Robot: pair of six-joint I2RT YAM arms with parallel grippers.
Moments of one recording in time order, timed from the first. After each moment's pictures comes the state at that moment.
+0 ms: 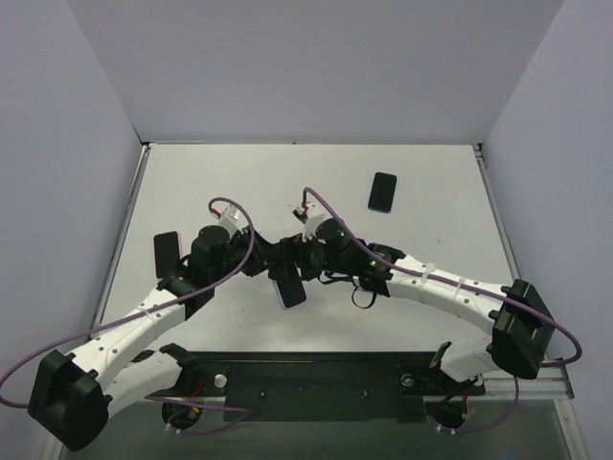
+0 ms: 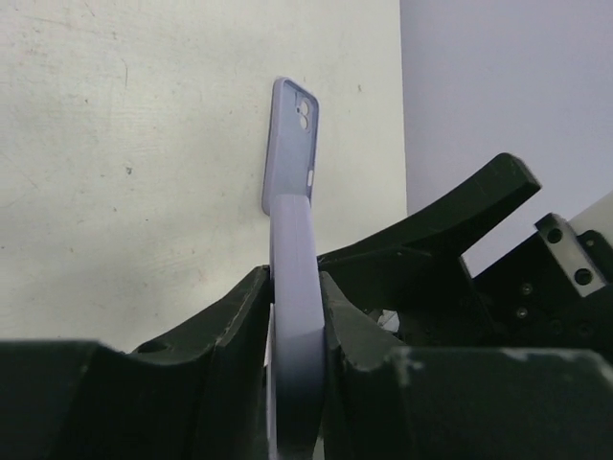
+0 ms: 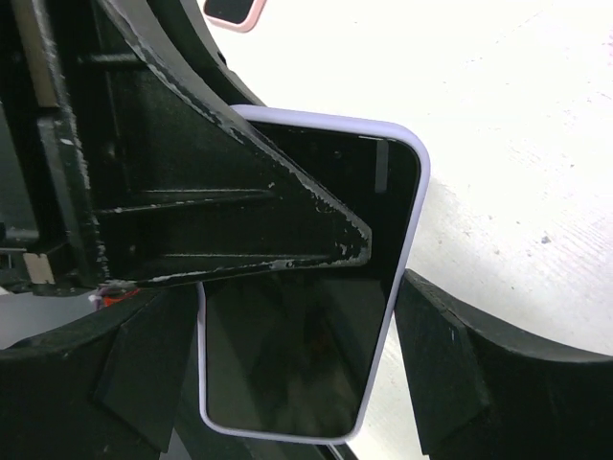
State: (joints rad) left arm -0.58 0.99 0.61 -0.01 0.23 -1.06; right arm 0.95 1.40 0.96 -0.07 -0.13 0.52
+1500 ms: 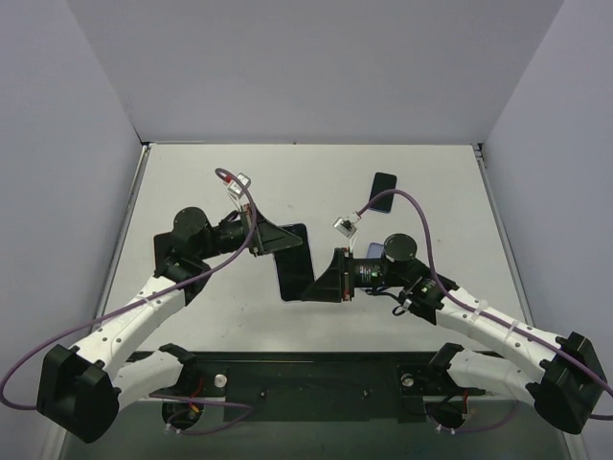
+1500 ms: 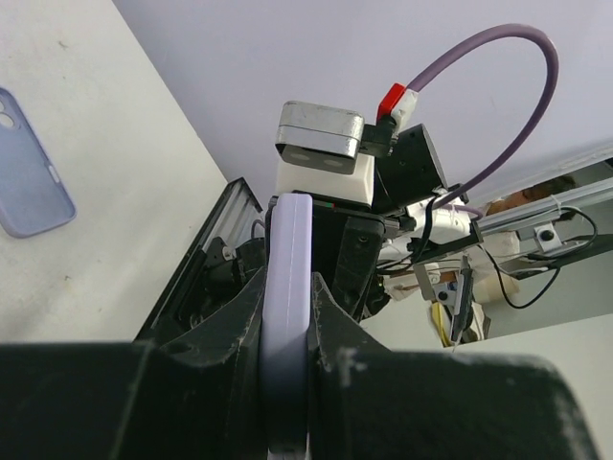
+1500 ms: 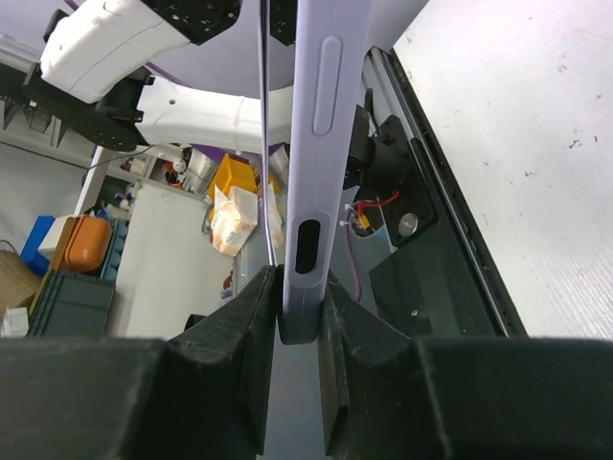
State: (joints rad) left arm -0.48 1.05 0.72 0.43 0.80 -1.20; right arm 0.79 1.02 0.60 0.30 -0.74 0.90
